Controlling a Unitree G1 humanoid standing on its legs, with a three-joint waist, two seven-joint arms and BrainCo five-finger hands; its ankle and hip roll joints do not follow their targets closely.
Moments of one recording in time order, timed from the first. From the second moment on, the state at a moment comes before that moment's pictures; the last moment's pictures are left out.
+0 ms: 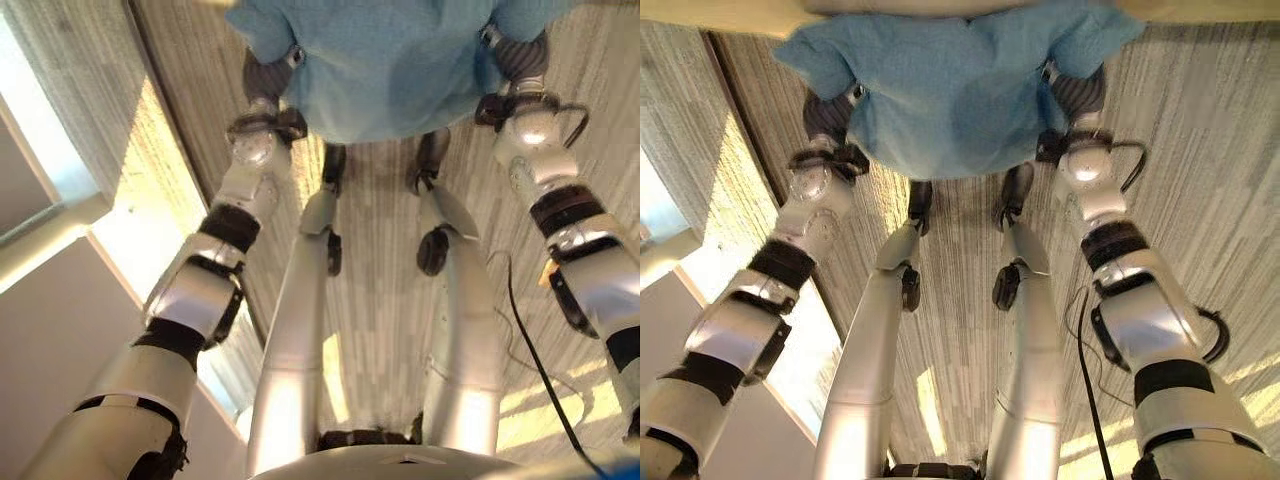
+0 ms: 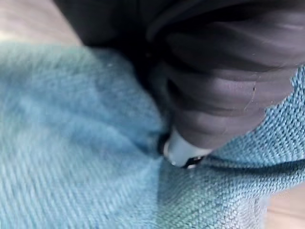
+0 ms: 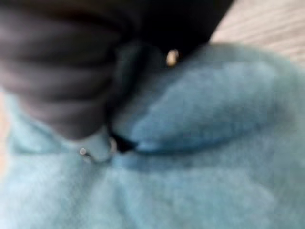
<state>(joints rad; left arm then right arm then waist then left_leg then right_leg) -0.86 0.29 -0.34 0.66 -0.80 -0.30 0.33 -0.96 -0.46 0.44 0.79 0.56 -0.26 -0.37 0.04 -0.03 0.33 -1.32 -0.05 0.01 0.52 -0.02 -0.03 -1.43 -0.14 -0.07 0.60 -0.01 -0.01</state>
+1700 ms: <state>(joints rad) -0.02 0.28 -0.17 0.39 -0.68 -0.25 0.11 -0.16 -0.33 0.31 0.30 0.14 -0.17 -0.16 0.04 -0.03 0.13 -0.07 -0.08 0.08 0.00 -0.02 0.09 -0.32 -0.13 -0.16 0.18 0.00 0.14</state>
